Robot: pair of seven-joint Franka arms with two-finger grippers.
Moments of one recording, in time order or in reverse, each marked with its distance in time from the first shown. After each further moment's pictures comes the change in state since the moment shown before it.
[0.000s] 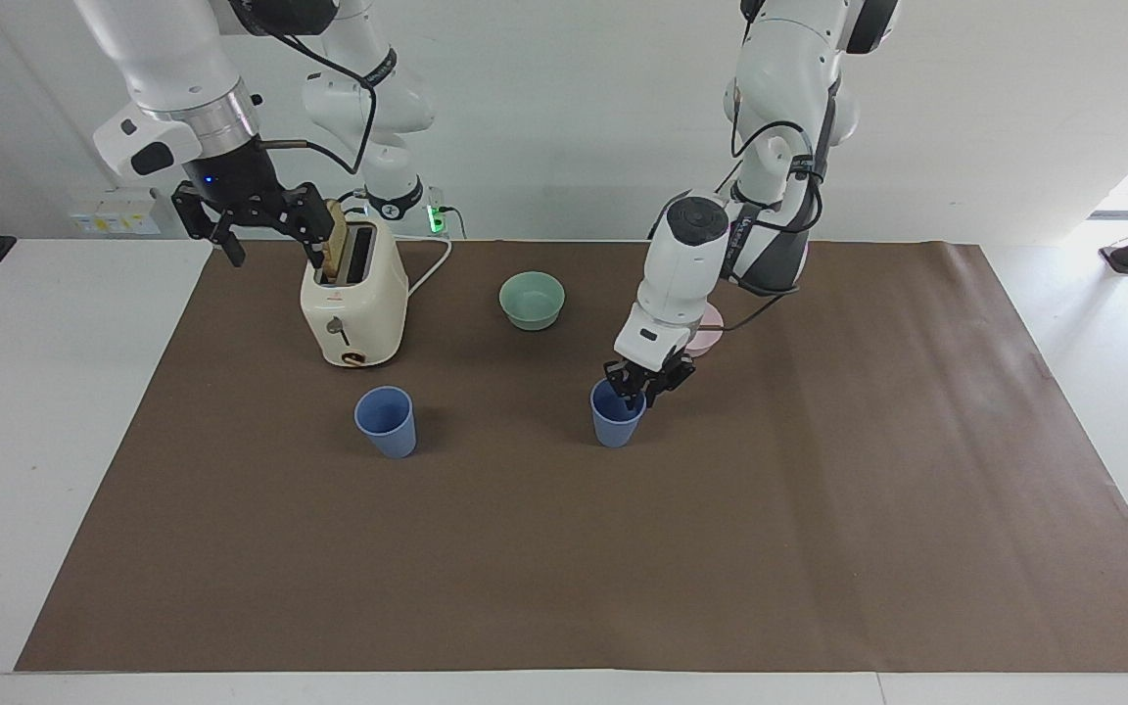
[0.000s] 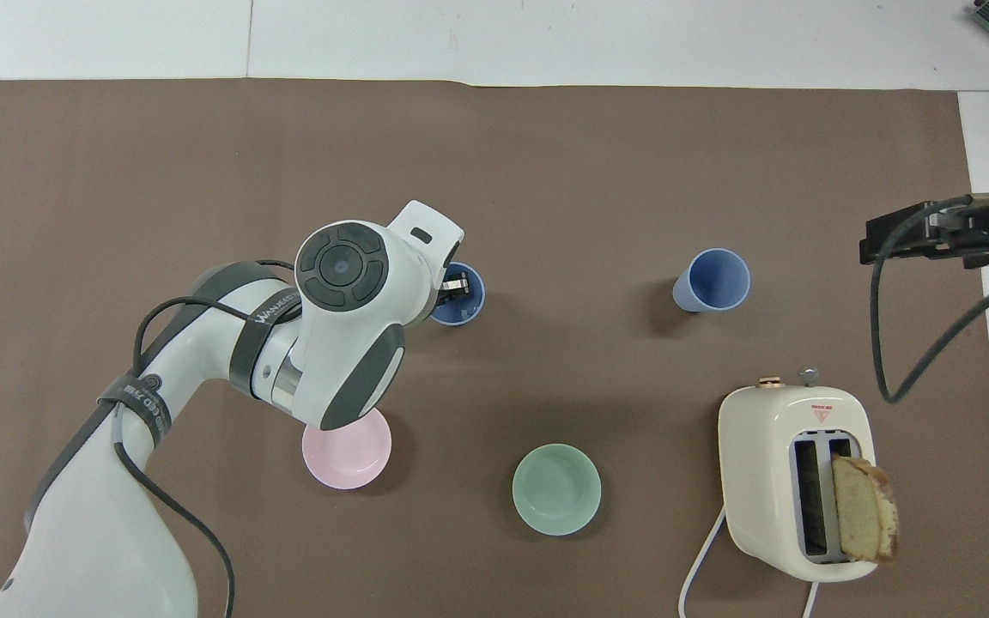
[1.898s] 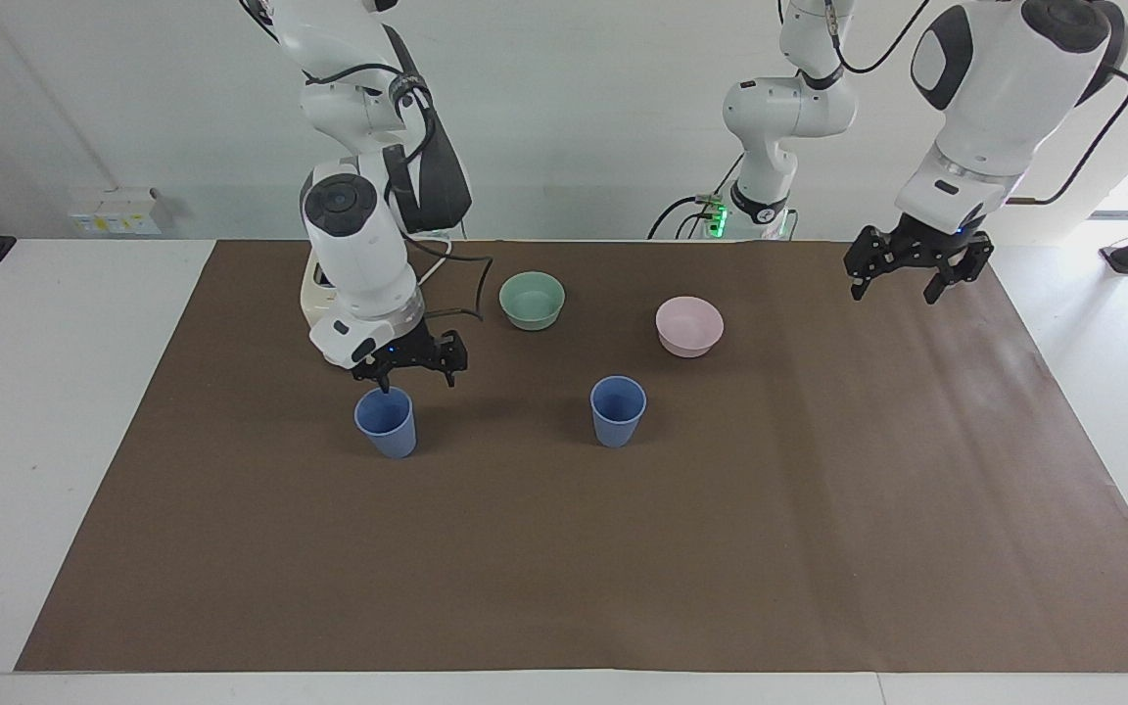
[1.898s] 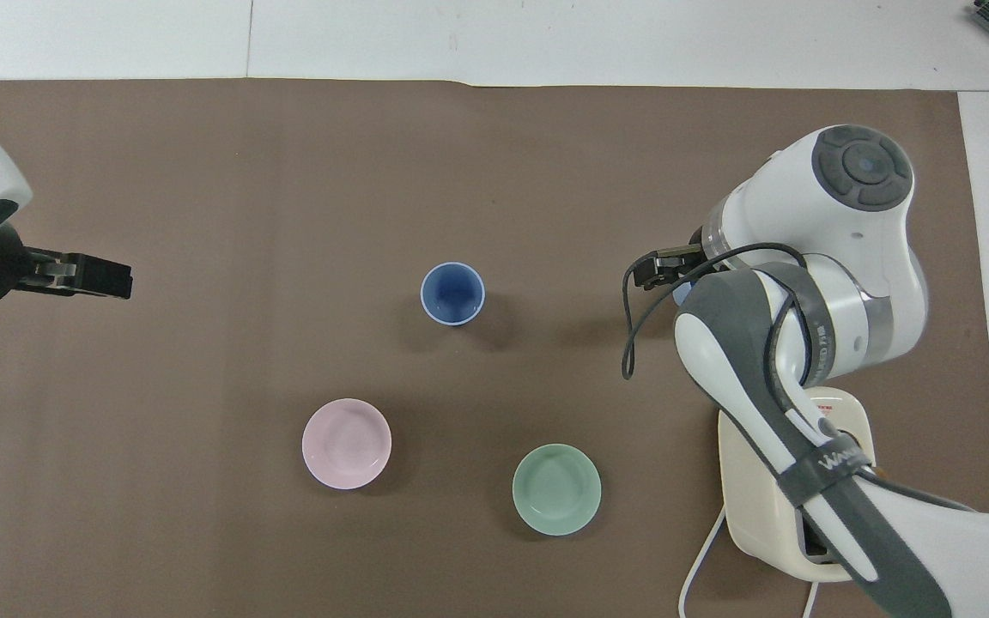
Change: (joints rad) left arm 0.425 -0.379 0.030 0.153 0.001 -0.614 0.725; right arm 0.182 0.193 0.009 -0.354 0.001 0.497 0.055
